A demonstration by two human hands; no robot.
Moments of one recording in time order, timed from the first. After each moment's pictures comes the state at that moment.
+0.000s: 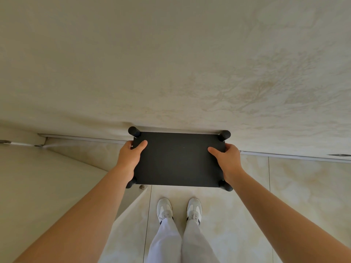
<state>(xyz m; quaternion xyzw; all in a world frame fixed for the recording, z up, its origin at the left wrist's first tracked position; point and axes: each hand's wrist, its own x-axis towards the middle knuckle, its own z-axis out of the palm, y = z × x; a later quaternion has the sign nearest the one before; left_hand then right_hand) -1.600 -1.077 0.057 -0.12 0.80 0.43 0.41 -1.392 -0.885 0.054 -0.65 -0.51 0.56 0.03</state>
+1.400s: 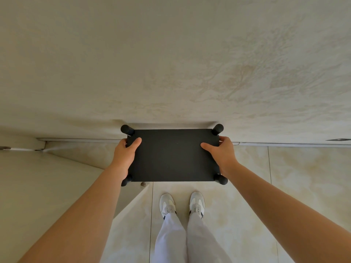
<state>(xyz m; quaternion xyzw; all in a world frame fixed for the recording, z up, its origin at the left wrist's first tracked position) -1.599 -1.082 0.056 -0.10 0.81 0.41 0.41 -1.386 -0.891 0.058 -0.63 -0.50 0.59 0.03</state>
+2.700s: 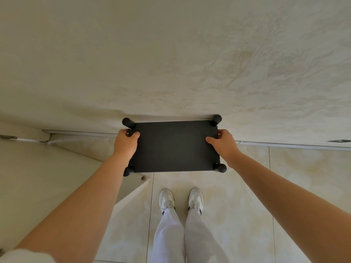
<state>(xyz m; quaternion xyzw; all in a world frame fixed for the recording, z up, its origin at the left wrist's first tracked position) -1.597 -1.081 0.062 -0.04 0.88 0.34 0.34 -1.379 -0.878 0.063 -0.58 -0.60 0.55 -0.05</state>
